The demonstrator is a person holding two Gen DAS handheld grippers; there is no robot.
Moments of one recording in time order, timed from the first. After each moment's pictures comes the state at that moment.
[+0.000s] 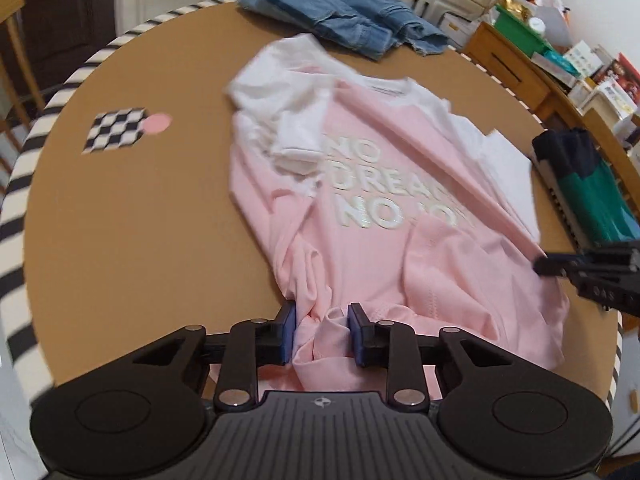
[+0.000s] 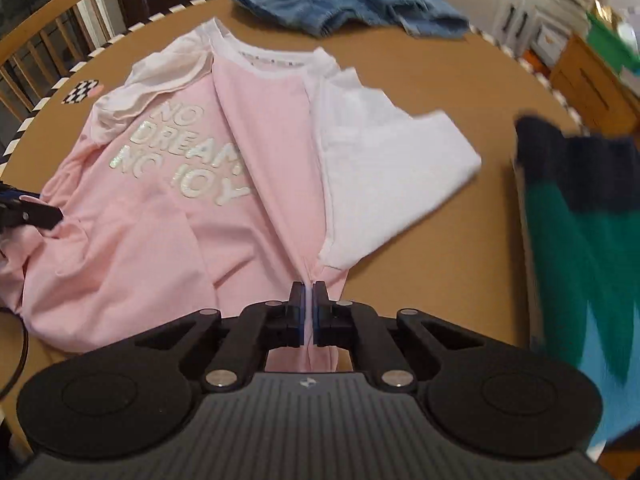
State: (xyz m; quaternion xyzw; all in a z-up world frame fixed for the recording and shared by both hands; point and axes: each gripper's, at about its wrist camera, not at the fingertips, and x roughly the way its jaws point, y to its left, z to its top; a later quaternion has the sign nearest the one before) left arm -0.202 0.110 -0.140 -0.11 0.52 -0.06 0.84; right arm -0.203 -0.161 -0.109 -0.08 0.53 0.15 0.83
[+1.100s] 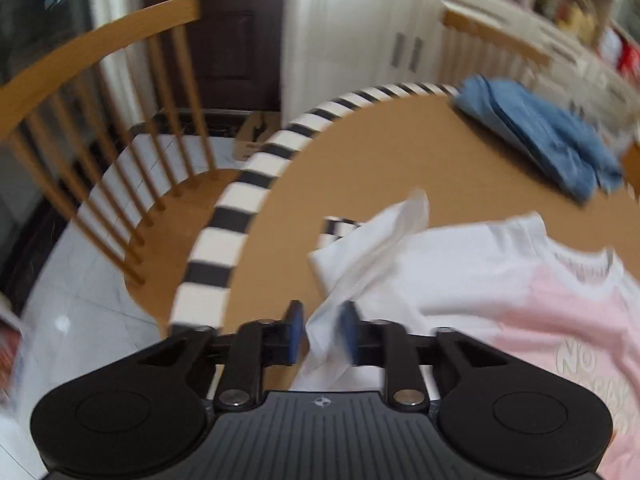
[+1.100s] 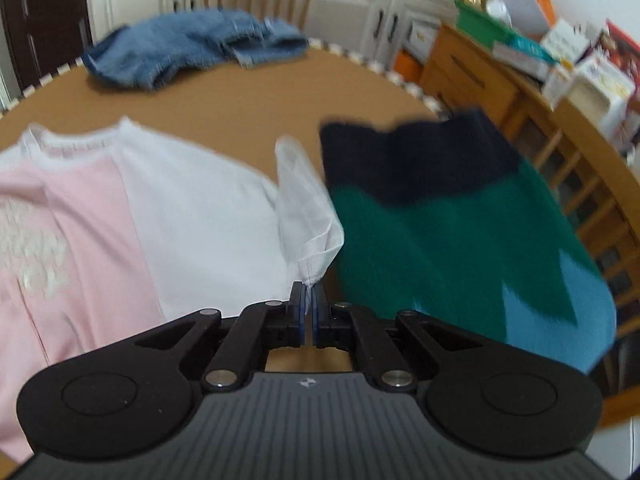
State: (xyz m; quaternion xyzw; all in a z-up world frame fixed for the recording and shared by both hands) left arm -0.167 0.231 -0.139 -0.14 0.42 0.18 0.88; right arm -0.187 -0.243 -0.096 -0.08 0.48 -0.03 0.87
